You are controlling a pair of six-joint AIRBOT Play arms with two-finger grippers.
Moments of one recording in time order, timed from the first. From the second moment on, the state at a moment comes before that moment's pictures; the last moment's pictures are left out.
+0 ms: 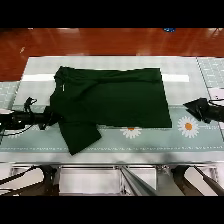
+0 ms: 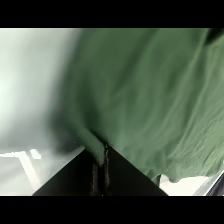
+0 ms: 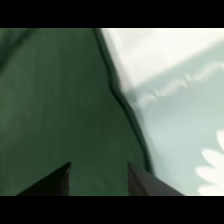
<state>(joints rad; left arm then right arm) 0.44 -1.32 0.57 0.67 -1.03 -1.20 -0.67 -1.02 0.63 -0.72 1.14 1.16</state>
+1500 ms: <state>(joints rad) 0.39 -1.33 0.61 0.64 -1.02 -1.18 -0.43 -1.32 0.66 -0.76 1.11 1.25</state>
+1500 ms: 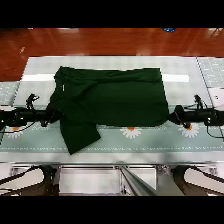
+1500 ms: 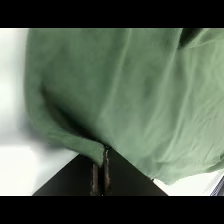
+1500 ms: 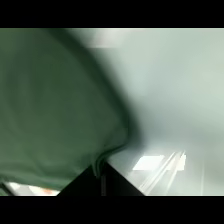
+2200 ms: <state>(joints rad) 0.39 -0.93 1.45 0.50 -1.00 -1.20 -0.36 -1.10 1.86 -0.81 1.26 1.41</state>
